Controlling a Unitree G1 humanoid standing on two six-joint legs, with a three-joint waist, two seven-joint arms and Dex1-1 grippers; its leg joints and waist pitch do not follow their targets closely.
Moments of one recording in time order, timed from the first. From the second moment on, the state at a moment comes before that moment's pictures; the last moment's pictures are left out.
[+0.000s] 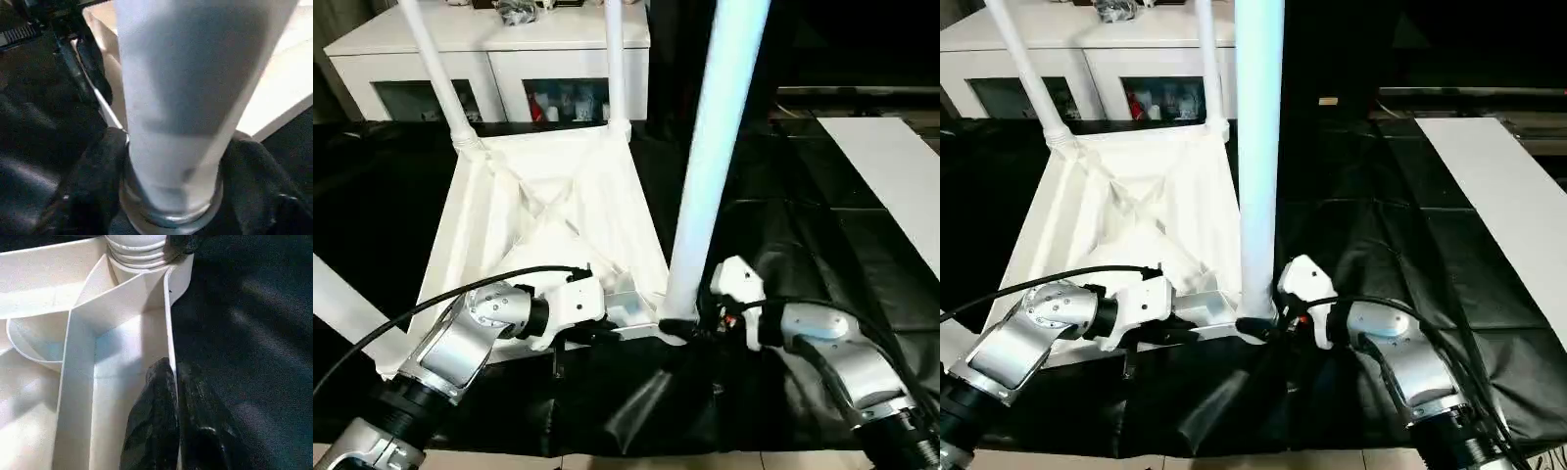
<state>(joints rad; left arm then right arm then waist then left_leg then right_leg) -0.37 0.52 -0.41 0.16 0.06 0.17 -1.13 -0.25 -0.44 0.25 0.13 0.15 0.18 0.96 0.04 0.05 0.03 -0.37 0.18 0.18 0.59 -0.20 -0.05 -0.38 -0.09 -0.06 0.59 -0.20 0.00</state>
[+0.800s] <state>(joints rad) -0.51 0.20 -0.37 0.35 0.15 0.43 -0.75 -0.37 -0.05 0.11 0.32 0.00 0.34 0.21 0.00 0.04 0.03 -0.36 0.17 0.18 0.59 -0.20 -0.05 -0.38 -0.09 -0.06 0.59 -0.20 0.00</state>
